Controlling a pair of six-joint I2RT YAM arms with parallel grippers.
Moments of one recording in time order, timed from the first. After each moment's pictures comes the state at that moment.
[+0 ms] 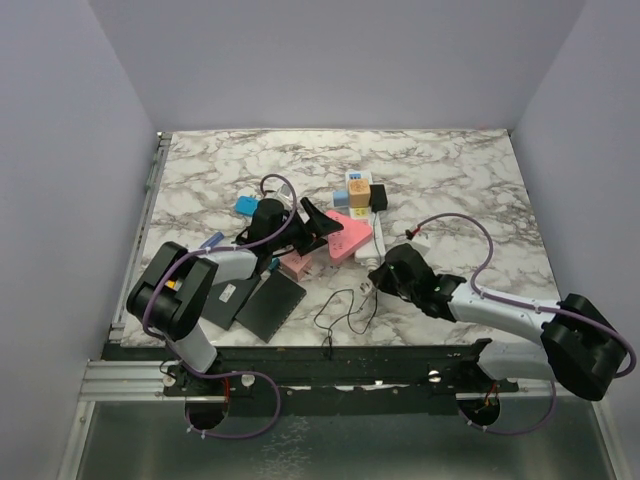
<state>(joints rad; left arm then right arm) -0.48 1.64 0.71 0.54 0.41 -1.11 0.80 1.23 0.51 -0.02 0.33 0.96</state>
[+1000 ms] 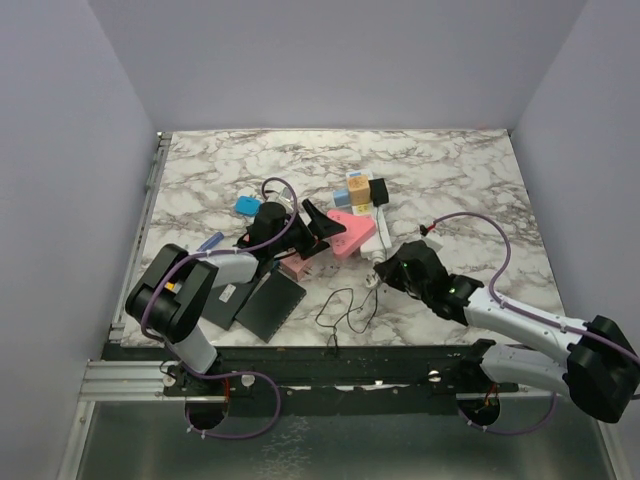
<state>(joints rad) -0.51 1.64 0.68 0.59 0.40 -1.17 0.77 1.08 0.51 -0.09 0.33 1.00</state>
